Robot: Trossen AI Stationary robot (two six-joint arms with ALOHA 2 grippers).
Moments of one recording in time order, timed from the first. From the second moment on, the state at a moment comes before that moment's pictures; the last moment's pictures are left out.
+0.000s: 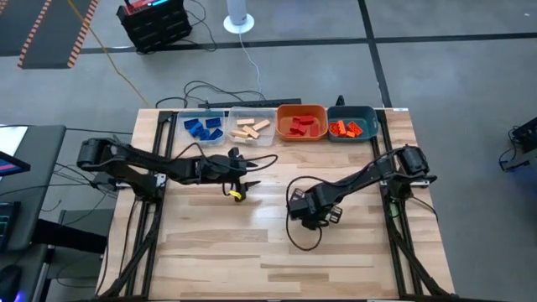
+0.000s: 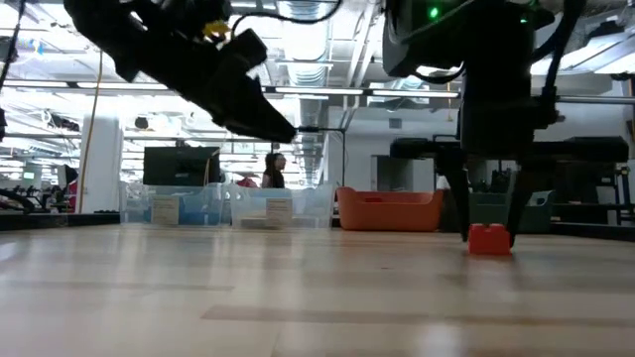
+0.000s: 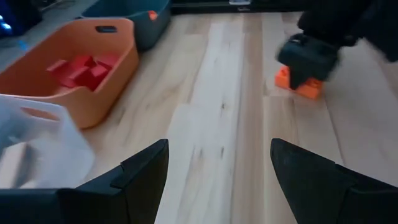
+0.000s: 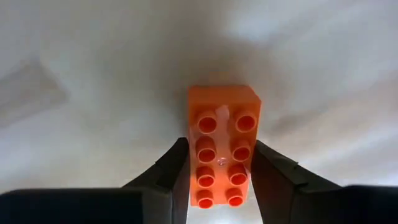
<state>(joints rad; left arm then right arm) 0.03 1.40 0.65 0.35 -0.21 0.03 0.25 1.85 1.16 -0.88 0.17 -0.87</state>
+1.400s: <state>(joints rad) -0.10 1.07 0.46 0.22 -0.31 -0.01 -0.73 0.88 0.81 -0.56 -0.01 0.03</state>
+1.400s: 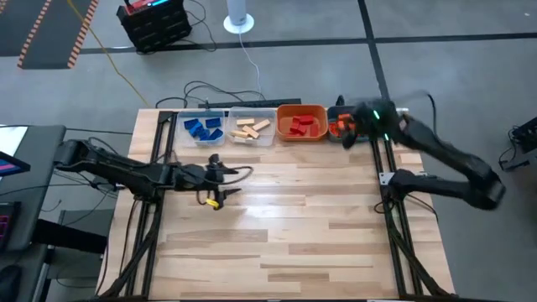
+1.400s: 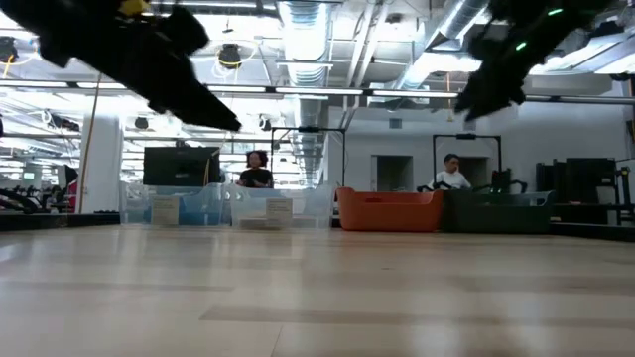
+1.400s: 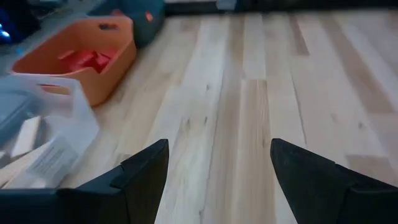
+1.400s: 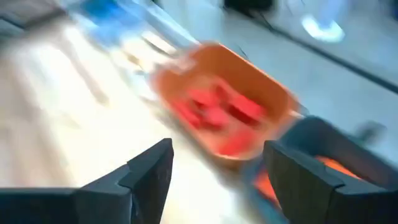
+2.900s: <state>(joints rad) -0.28 0.01 0.01 0.07 -0.25 -0.25 0.06 0.04 0.07 -0.13 0.26 0.39</state>
